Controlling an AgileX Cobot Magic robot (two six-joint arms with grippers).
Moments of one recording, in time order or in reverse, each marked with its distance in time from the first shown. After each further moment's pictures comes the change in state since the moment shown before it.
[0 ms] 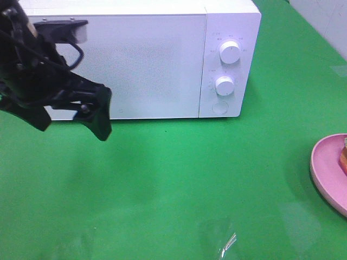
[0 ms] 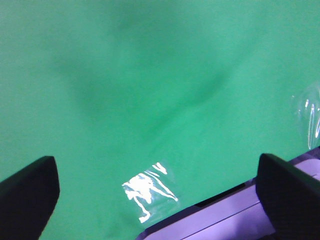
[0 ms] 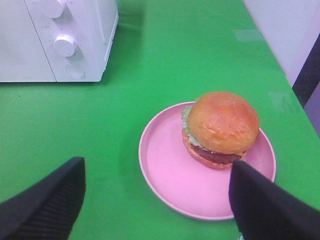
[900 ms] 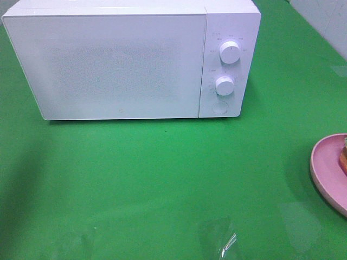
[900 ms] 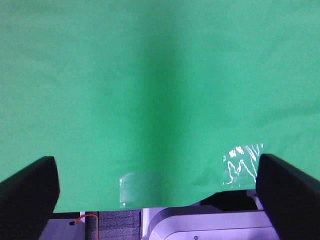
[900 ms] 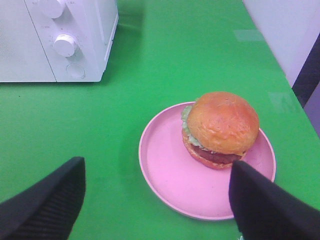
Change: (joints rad) left arm 0.515 -0.330 0.121 0.027 0.191 0.086; right arm 0.000 0.000 0.000 0.000 0.000 0.000
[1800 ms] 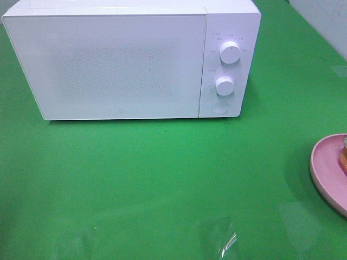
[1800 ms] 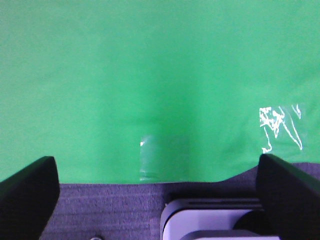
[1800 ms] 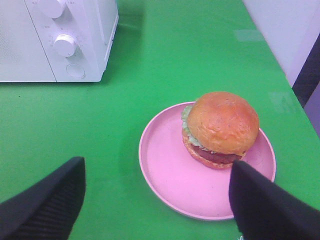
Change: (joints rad) left arm 0.001 -0.619 0.531 0.059 -0.157 0.000; right arm 0.000 0.000 0.000 0.000 0.000 0.000
